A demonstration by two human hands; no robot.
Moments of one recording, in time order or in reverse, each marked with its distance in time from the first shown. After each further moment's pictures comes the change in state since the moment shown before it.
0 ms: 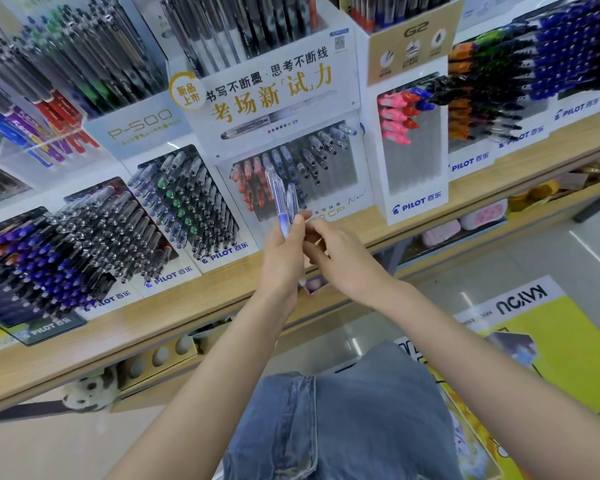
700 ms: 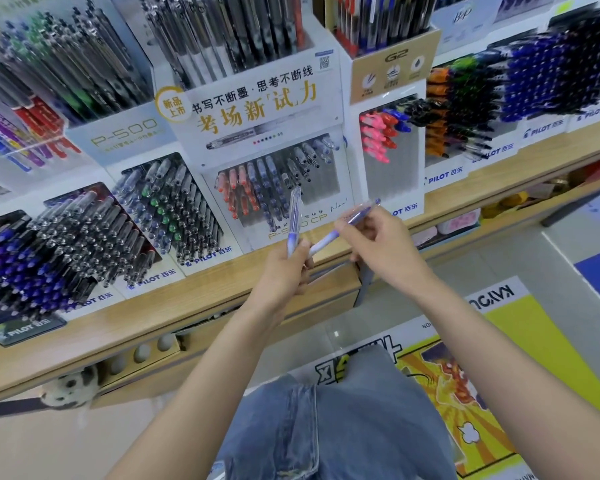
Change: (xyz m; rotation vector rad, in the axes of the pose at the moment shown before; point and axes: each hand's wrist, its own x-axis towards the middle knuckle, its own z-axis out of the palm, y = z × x) left_hand 0.001 -0.001 0.004 0.189 -0.199 -0.128; right_hand -0.012 -0.003 -0.070 0.267 0.230 0.208
